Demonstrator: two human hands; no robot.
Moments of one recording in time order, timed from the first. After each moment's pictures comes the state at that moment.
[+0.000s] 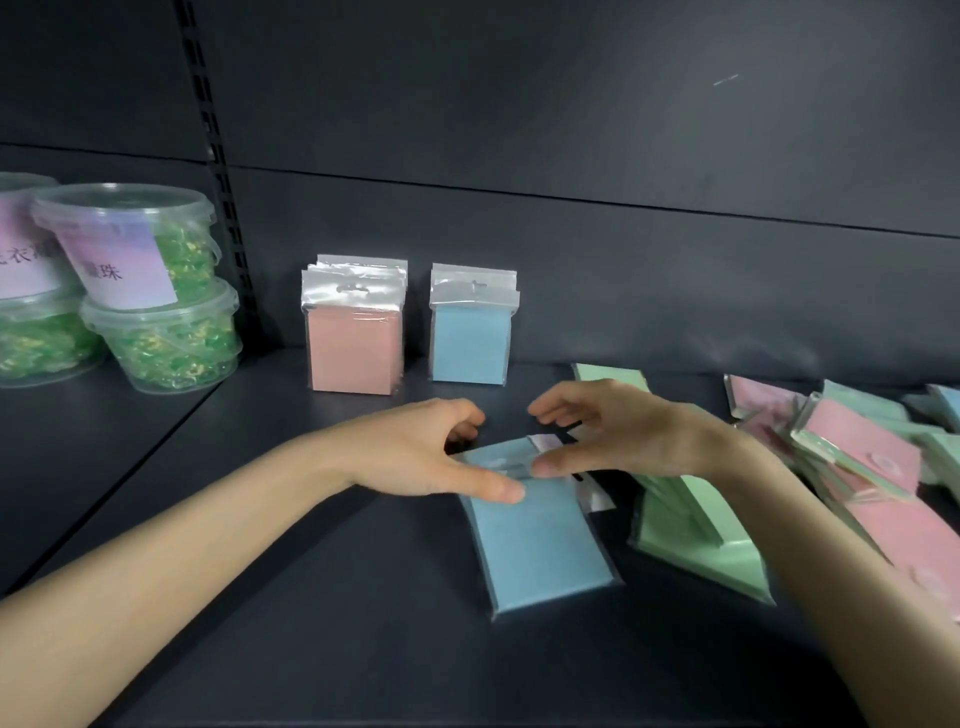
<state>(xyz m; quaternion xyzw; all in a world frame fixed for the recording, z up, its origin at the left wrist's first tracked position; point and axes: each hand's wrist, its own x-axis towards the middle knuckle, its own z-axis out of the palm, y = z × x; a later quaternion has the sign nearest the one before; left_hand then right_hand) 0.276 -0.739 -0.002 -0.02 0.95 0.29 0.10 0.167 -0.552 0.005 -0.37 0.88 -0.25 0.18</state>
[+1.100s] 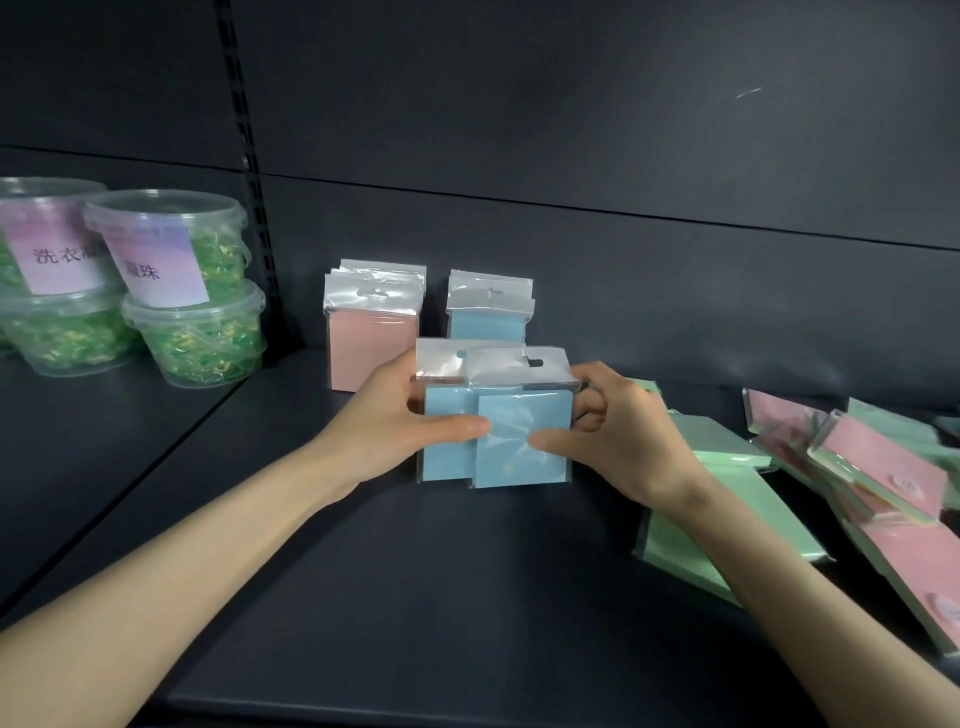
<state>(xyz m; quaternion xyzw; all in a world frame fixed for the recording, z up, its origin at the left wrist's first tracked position) 0.284 -0.748 -0.012 -0.03 0.79 0.59 -0.17 0.180 -0.562 -0.012 -0.32 0.84 -0.44 0.03</state>
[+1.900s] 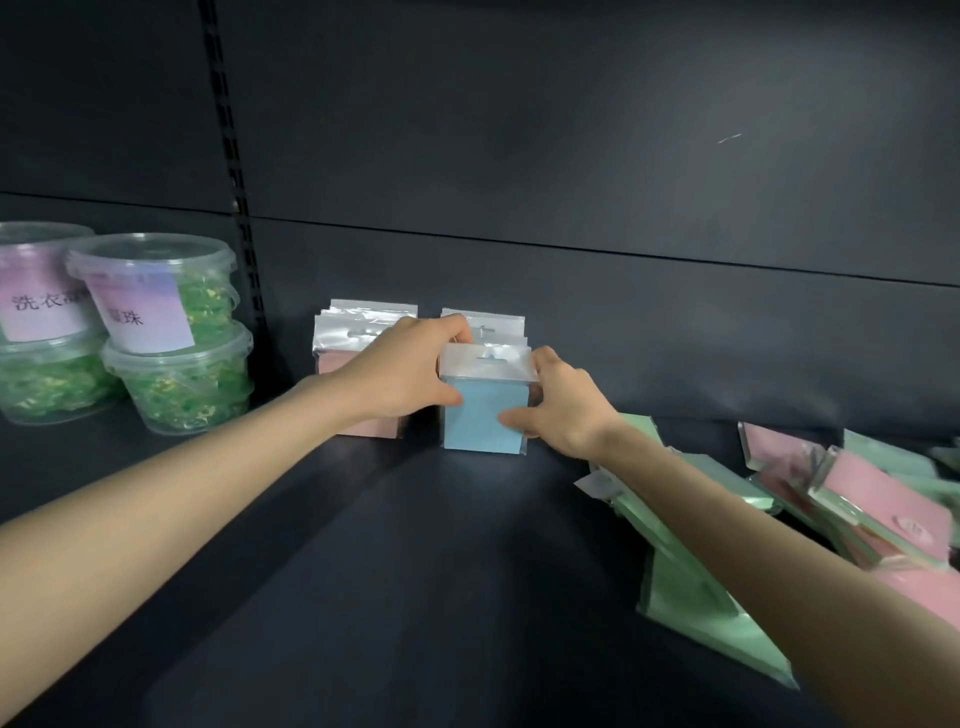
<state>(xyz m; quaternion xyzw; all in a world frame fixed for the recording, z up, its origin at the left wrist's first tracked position) 0.213 -0.783 0.031 -0.02 0.96 0.22 -0.16 0.134 -0.617 0.009 -0.32 0.89 -0.34 0.04</state>
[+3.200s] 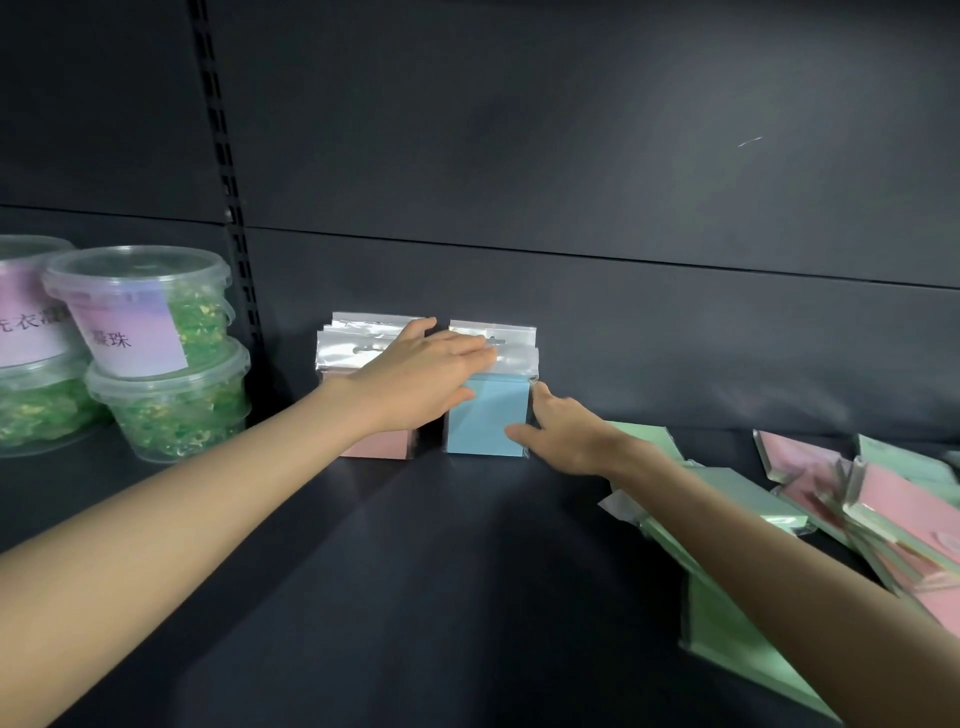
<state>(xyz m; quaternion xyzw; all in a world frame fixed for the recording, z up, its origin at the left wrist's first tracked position) 0.180 -0.808 0.020 0.09 0.98 -0.11 -0.15 0.113 -0.638 -0.007 -0.31 0.92 -0.20 0.09</state>
